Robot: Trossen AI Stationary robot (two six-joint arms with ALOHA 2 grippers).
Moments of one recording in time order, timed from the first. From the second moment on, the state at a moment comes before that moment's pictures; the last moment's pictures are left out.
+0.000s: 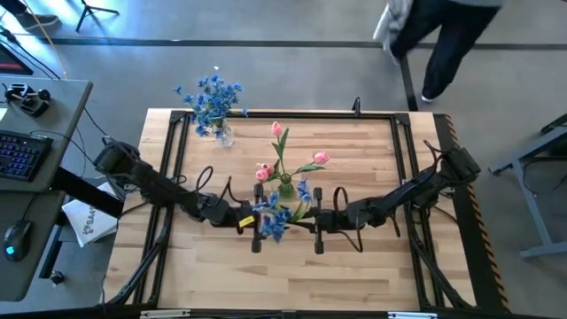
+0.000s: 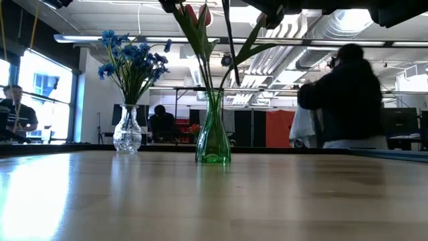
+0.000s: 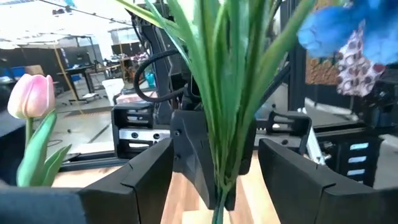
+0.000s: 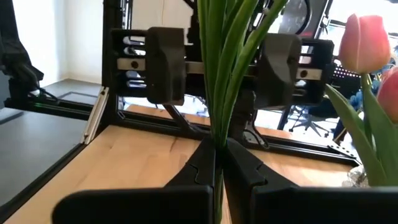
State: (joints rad) left arm -0.41 1.56 0.76 0.87 -0.42 0.15; right arm 0.40 1.64 0.74 0.92 0.36 -0.19
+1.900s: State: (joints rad) left arm -0.61 1.39 0.98 0.15 -0.73 0.07; right arm 0.43 1.53 0.74 0.80 0.38 -0.05
